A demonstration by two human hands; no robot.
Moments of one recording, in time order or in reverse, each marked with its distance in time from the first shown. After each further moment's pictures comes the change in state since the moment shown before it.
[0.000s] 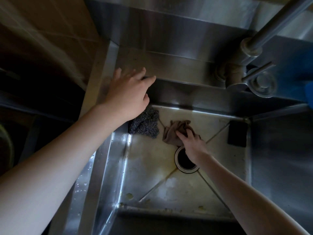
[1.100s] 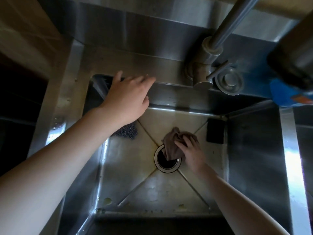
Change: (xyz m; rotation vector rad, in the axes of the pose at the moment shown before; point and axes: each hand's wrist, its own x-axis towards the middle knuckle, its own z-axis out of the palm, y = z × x) left_hand 0.018 0.065 0.004 -0.089 0.098 0.090; right_hand -0.038 0.073 0.040 0.078 0.237 -0.036
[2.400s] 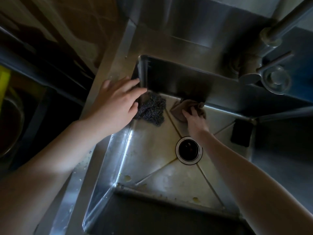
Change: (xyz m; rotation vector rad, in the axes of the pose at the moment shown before) left_hand -0.117 -0.061 -0.004 -0.070 0.003 -0.180; right_hand 0.092 -0.074 -0.045 0.006 -0.191 0.064
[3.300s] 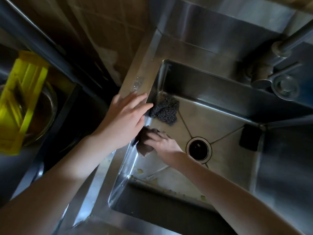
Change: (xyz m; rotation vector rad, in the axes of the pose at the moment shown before) left_hand -0.068 -0.007 -0.014 -0.035 0.054 0.010; right_hand -0.106 -0.138 0.002 0.085 -0.054 -0.656
